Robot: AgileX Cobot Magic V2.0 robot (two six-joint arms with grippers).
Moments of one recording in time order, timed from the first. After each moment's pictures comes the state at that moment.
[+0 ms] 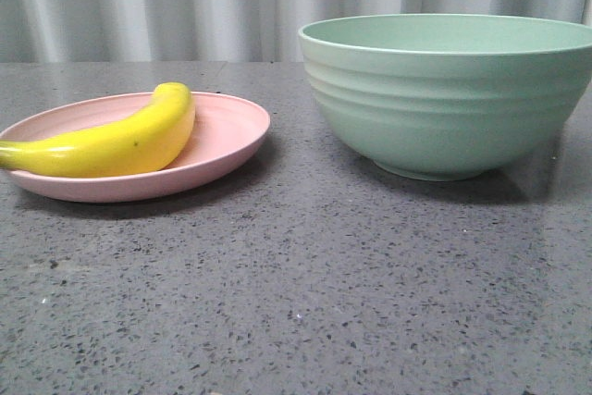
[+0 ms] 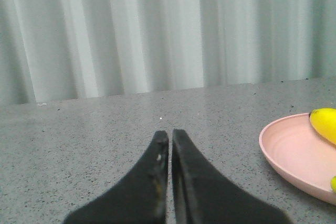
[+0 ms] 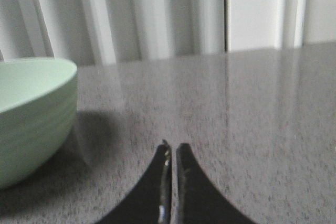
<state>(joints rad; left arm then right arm) -0.04 0.00 0.00 -0.11 -0.03 0.16 -0.16 -0.01 0.00 0.06 0.09 0.00</state>
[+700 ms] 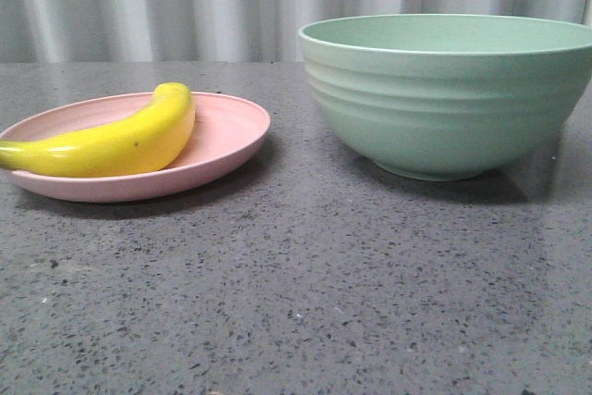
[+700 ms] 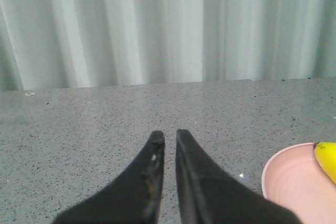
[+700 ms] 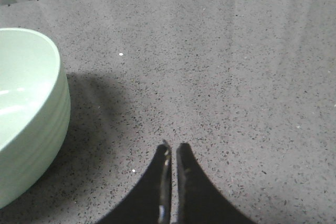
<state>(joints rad) -0.04 0.48 -0.34 -0.15 -0.01 0.16 -0.16 0.56 -0.42 0.11 0.32 0.00</state>
